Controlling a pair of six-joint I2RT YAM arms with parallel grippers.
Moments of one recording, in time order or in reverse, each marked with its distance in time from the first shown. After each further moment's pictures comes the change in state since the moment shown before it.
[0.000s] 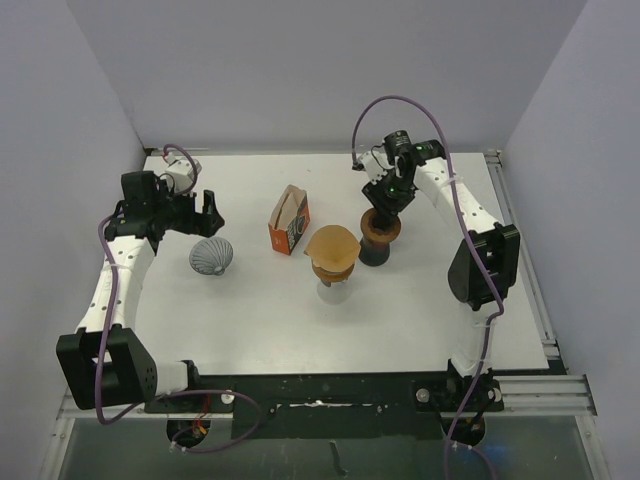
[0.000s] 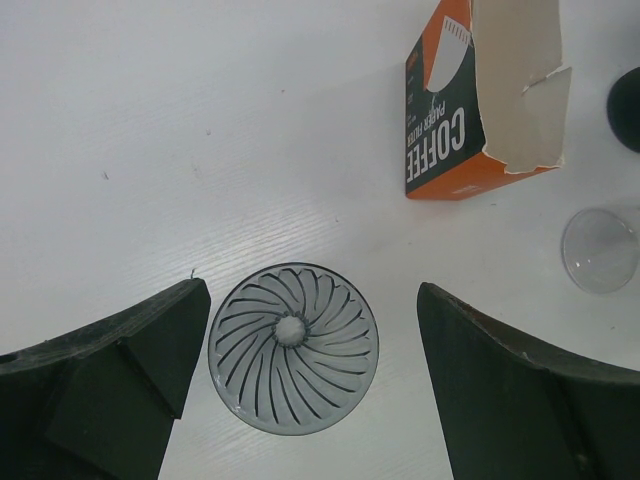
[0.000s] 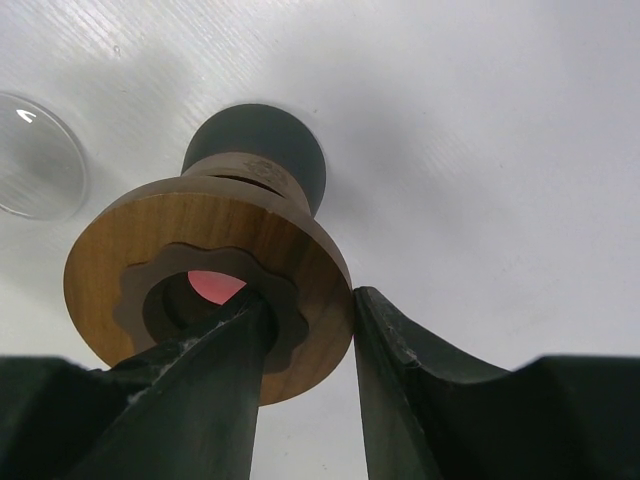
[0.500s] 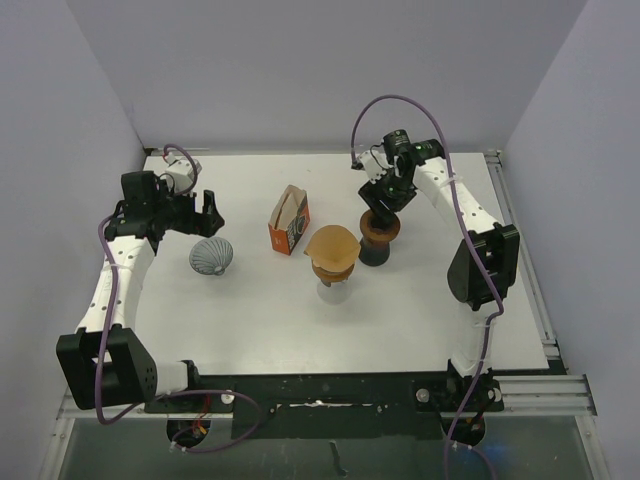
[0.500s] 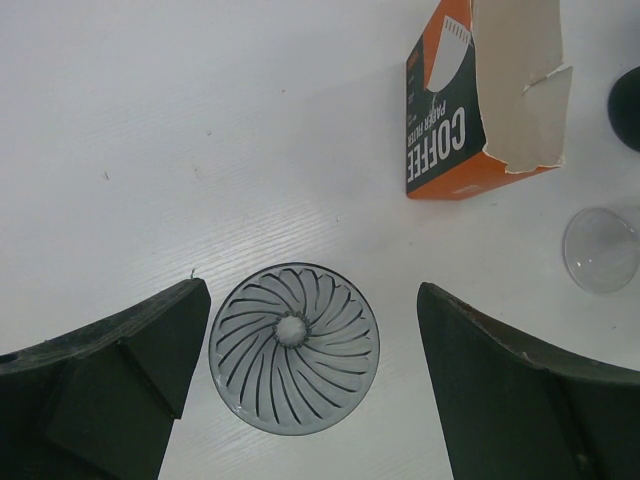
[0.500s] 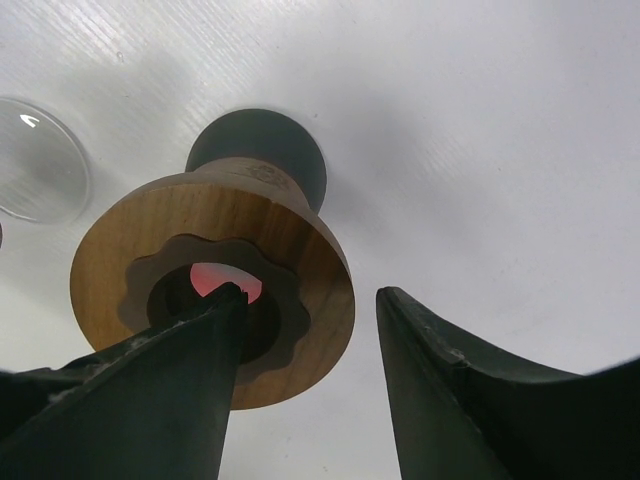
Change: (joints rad) left arm 0.000 0.000 0.000 0.000 0.000 0.002; right arm 0.006 0.003 0.009 0.000 0.005 0.003
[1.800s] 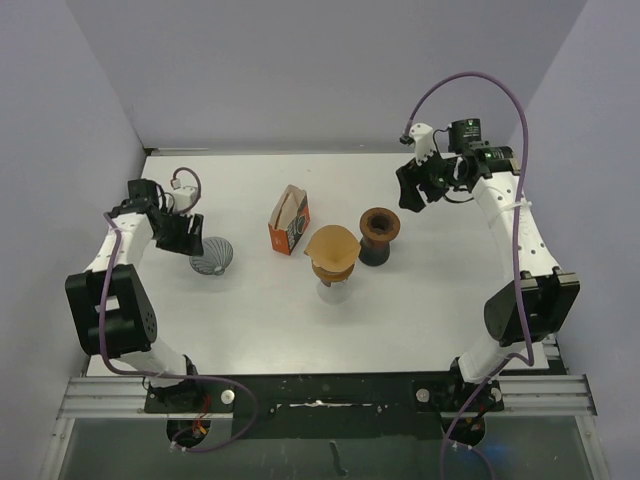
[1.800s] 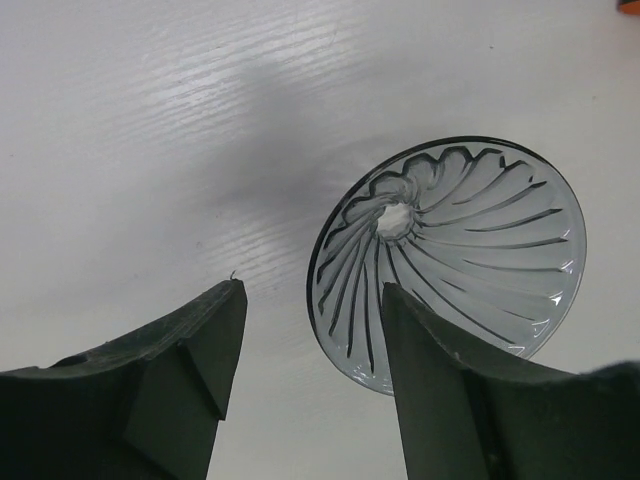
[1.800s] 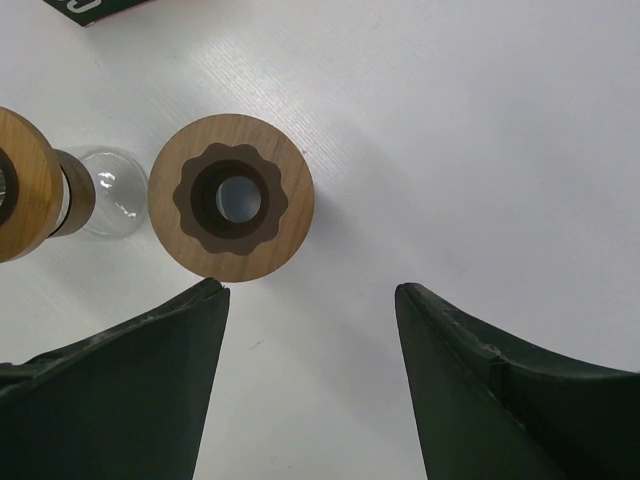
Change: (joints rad) left arm 0.098 0.286 0.053 -0.226 -0.144 0.222; right arm -0.206 -0.343 -0.177 0.145 -0.298 -0.032
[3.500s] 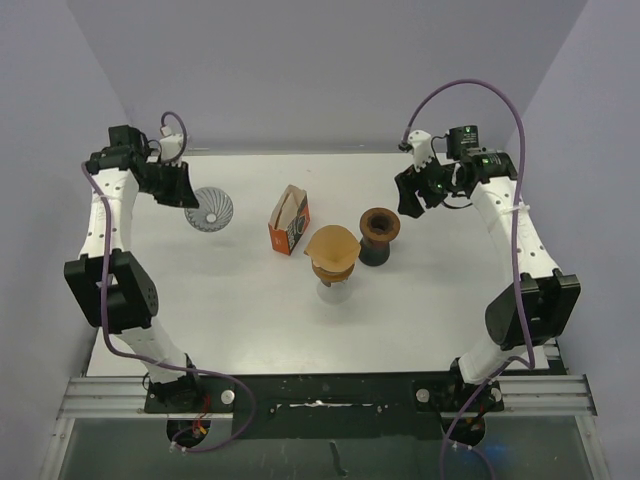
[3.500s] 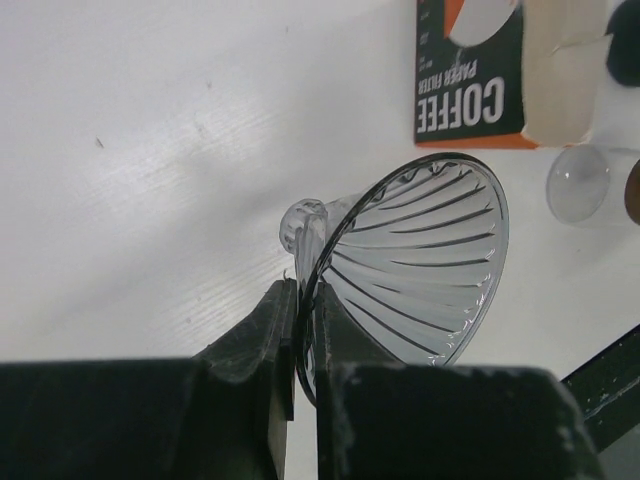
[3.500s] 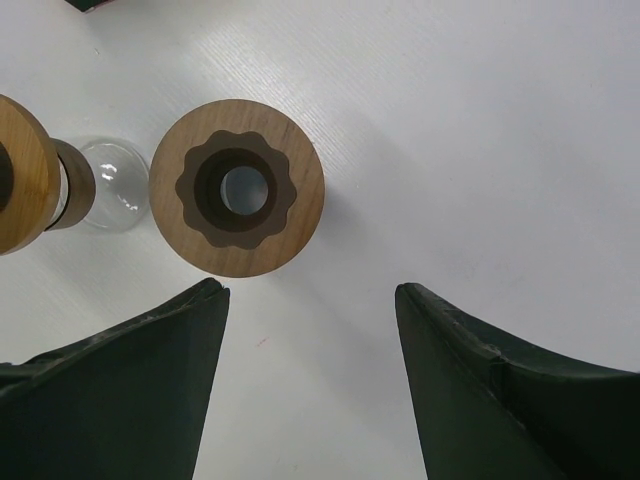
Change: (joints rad) left arm 0.005 0.186 0.527 -0.348 0.236 -0.006; right arm 0.000 -0.021 -0.082 0.037 -0.002 0.002
